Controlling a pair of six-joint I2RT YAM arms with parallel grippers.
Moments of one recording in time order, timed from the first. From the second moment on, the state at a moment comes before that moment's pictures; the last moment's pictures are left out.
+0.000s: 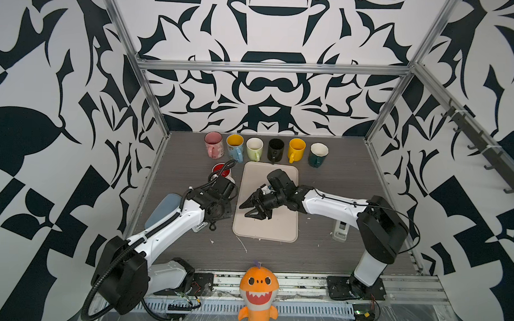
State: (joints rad) left arm -0.58 1.21 0.84 -0.84 -0.15 -0.73; right arm 0.81 1.73 1.12 -0.11 -0.76 1.51
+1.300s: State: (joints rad) left arm 0.08 1.14 0.41 0.11 -0.40 -0.27; right arm 0.21 1.29 0.83 -0.37 0.56 0.22
